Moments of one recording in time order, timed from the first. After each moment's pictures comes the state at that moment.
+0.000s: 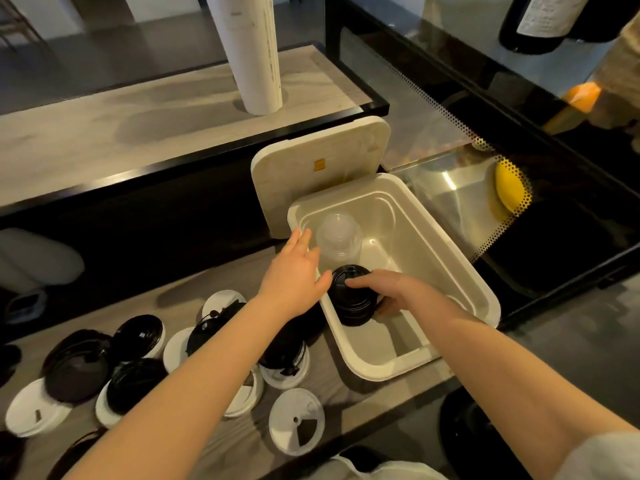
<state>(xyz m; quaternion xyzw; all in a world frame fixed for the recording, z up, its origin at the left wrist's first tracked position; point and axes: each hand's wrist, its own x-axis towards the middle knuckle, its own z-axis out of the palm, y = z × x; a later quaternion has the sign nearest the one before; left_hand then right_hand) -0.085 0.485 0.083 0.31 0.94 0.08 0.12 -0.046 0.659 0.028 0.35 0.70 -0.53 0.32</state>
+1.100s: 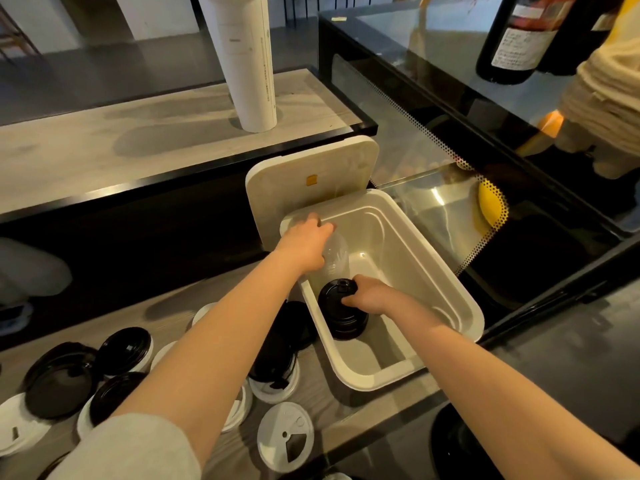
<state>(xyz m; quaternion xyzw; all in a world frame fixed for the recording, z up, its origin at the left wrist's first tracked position) -0.142 0.536 0.094 0.36 0.93 0.00 0.11 -0.045 0.648 0.051 0.21 0.88 -0.32 0.29</state>
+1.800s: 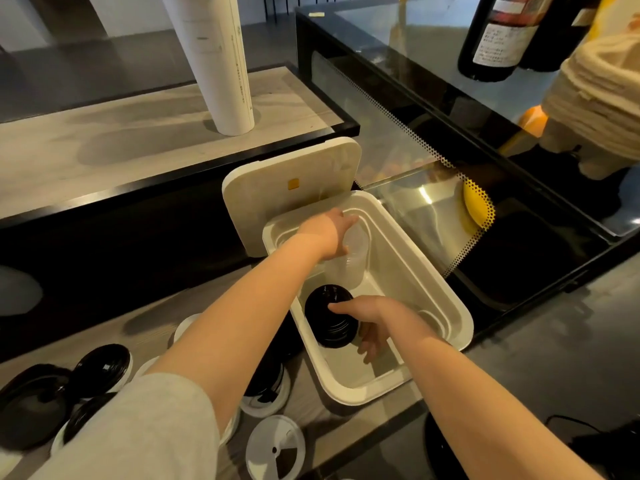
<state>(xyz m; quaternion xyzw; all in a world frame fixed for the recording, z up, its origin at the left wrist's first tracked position) -0.159 0.600 0.093 0.41 0.90 -0.01 0.16 -0.036 0.659 0.029 0.39 0.66 -0.51 0.39</state>
